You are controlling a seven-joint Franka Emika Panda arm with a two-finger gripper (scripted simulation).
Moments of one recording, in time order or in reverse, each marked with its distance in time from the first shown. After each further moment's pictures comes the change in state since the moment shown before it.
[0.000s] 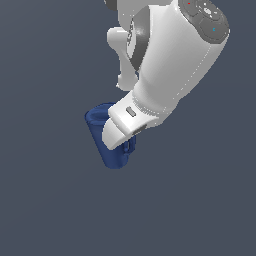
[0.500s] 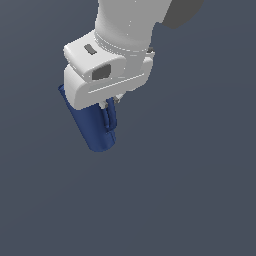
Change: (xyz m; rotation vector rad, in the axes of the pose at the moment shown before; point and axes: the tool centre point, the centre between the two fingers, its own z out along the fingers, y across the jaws) arm -0.088 0.030 -0.063 0.001 0.001 0.001
